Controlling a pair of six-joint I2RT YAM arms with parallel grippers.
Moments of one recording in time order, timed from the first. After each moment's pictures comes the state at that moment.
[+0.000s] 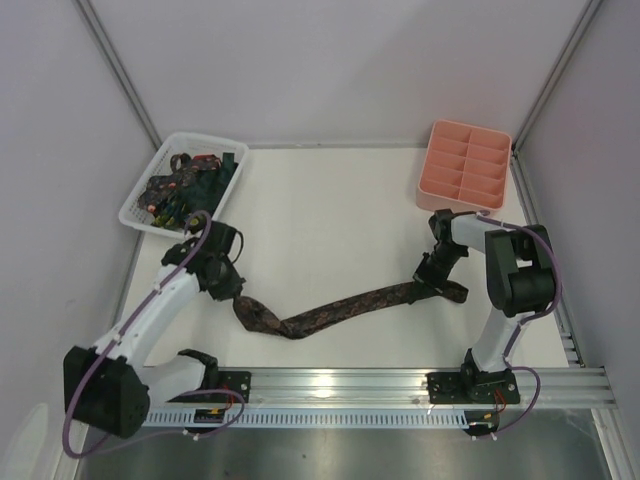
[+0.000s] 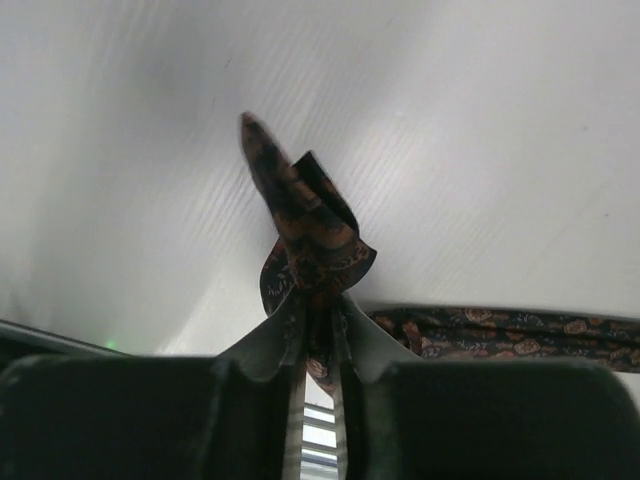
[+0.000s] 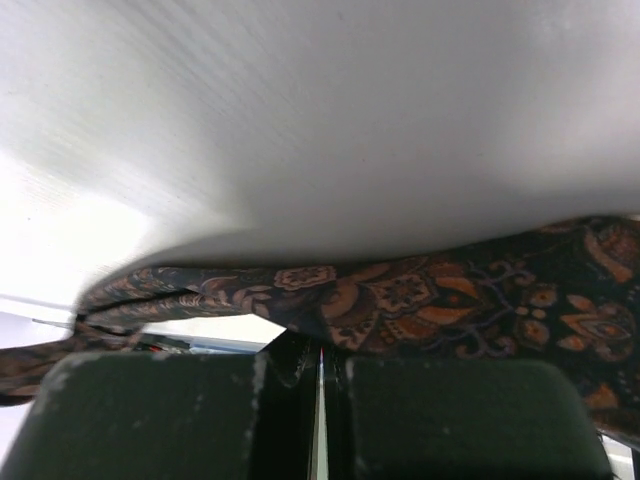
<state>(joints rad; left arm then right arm) -0.30 1.16 0.88 -0.94 -0.18 -0.80 0.15 1.82 1.03 -0.92 -0.37 0.68</state>
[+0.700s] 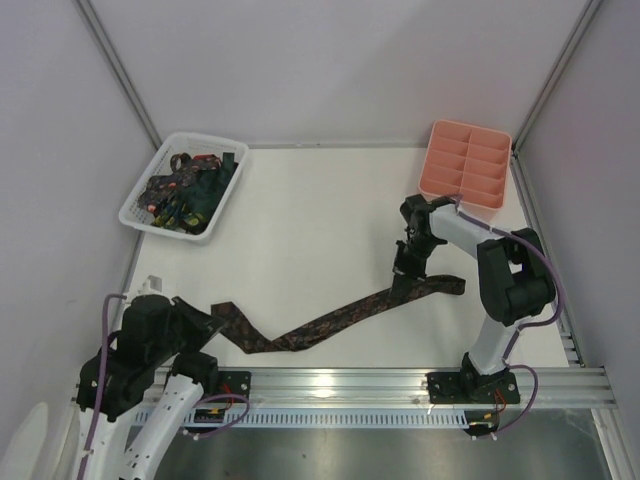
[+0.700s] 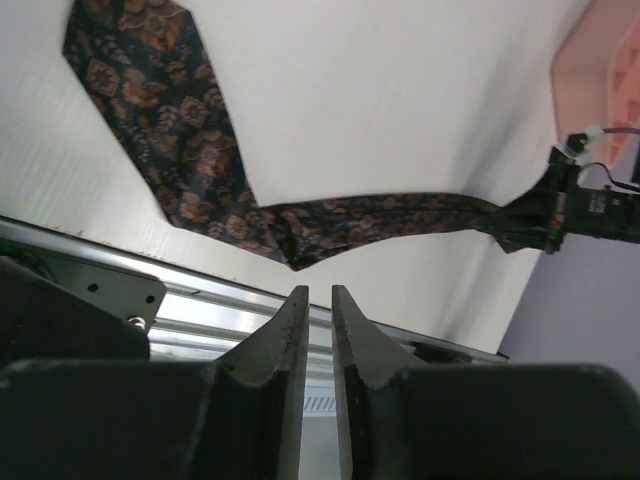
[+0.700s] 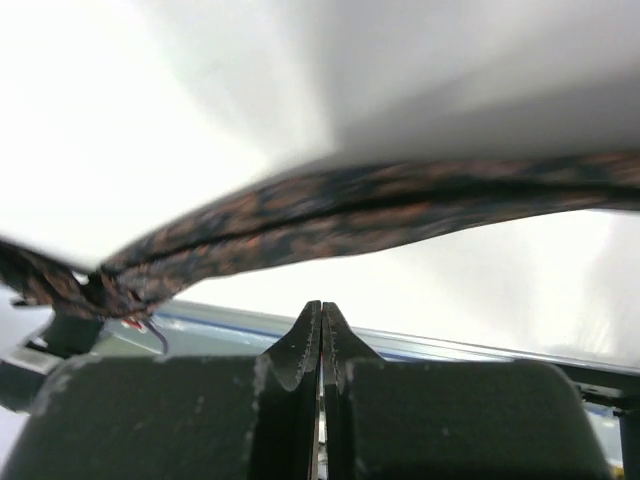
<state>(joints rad) -0.30 0.30 0.85 -1.34 0.01 -1.06 0.33 1.79 1.17 -1.01 -0.38 0.63</state>
